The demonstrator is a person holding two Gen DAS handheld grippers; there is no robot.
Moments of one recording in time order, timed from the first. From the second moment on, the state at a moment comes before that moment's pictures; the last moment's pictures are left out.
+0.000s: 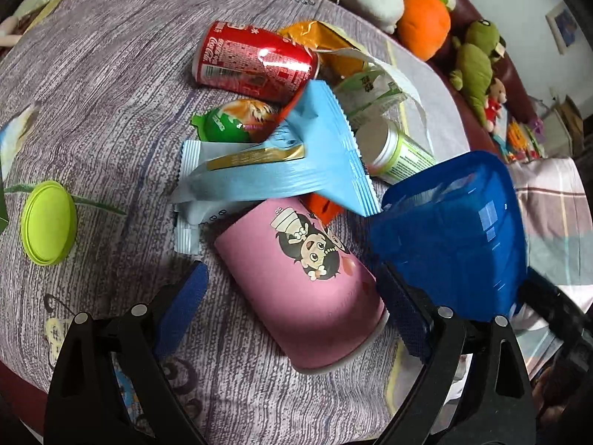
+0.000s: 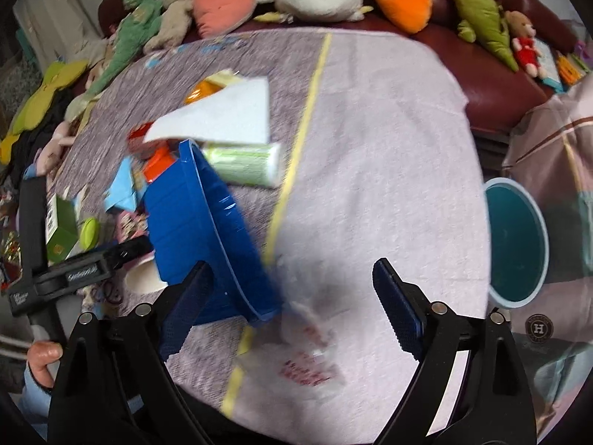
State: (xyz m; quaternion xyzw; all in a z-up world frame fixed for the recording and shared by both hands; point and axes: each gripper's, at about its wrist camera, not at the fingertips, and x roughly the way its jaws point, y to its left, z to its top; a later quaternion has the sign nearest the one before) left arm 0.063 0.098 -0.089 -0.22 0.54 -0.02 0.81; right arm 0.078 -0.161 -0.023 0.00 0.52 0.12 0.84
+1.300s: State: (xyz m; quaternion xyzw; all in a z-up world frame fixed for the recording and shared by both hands) left arm 0.069 0.087 -0.024 -0.18 0.46 -0.12 0.86; right arm 0.112 -0.160 0.008 -0.04 0.49 0.09 0.86
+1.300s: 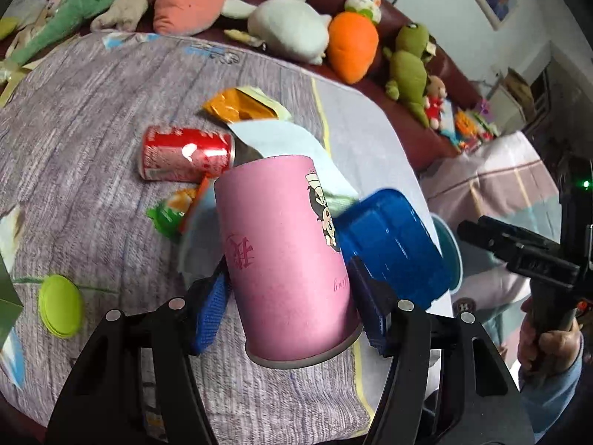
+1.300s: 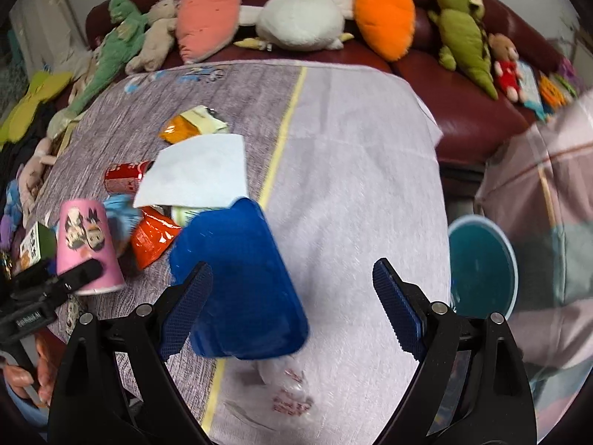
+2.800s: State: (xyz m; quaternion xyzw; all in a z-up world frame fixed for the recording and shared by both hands) left arm 0.097 0.134 -0.010 -0.20 0.46 -0.14 0.86; right arm 0.097 -0.154 -0.075 0.00 0.64 0.13 0.76
